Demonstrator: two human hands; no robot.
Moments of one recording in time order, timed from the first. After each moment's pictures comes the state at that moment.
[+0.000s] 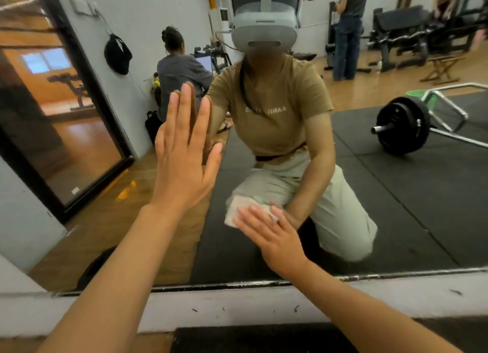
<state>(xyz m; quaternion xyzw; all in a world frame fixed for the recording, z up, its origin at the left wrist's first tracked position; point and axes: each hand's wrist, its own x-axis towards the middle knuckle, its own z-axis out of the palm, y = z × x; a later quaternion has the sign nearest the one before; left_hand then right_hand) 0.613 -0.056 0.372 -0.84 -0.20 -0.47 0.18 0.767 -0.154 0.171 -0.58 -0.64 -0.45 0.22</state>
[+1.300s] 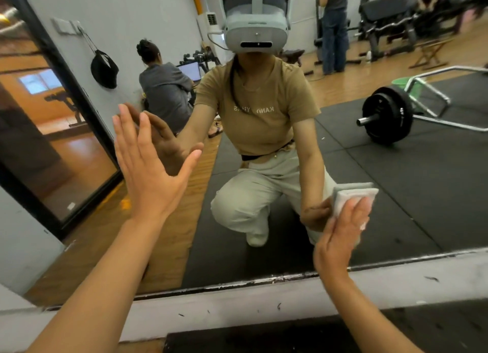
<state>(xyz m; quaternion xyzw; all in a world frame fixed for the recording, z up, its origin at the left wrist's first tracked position) 0.647 -0.089 0.363 -0.79 -0.29 -0.53 0.10 0.854 -0.249 0.141 -0.71 -0.26 -0.26 0.59</state>
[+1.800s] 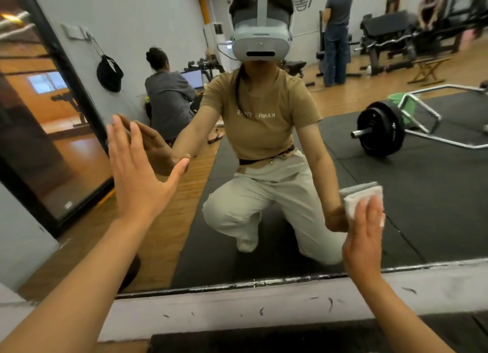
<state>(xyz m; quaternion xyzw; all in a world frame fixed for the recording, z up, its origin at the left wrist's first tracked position) 0.651 -0.104 0.366 -0.79 -0.36 -0.48 0.12 0.942 -0.321 0.135 -0.72 -0.38 -0.30 0.50</state>
